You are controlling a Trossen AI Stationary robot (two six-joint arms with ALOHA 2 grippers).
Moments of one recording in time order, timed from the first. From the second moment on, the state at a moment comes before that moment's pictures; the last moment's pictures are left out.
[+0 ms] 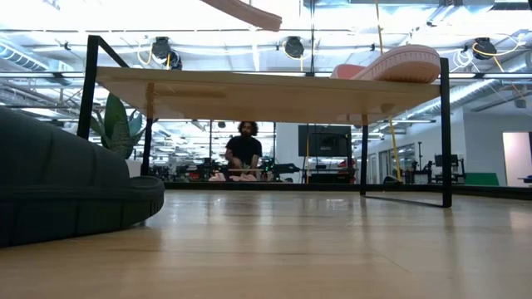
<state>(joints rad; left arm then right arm) 0.25 1.52 2.19 -1.55 0.14 -0.80 -0.01 1.75 1.56 0.25 0.42 -0.29</state>
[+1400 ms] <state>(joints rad) 0.28 1.56 2.19 -1.52 0.13 -0.71 0.00 1.73 1.57 0.04 0.53 -0.38</state>
